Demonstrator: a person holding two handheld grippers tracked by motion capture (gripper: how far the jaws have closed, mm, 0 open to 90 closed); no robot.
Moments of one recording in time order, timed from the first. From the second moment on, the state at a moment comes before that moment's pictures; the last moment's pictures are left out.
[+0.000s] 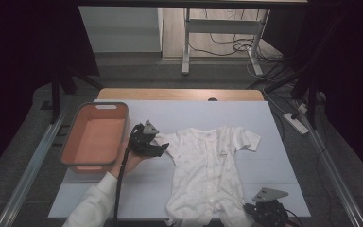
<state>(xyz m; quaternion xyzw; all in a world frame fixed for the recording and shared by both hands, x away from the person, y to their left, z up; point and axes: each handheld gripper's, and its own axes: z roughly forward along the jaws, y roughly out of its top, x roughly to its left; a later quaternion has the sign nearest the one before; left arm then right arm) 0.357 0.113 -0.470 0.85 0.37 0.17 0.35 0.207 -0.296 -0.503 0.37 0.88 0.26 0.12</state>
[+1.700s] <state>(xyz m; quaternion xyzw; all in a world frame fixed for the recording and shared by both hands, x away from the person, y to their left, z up) 0.356 0.119 -0.467 0.84 0.37 0.17 0.36 0.312 -0.306 -0.485 0.46 0.79 0.34 0.19</state>
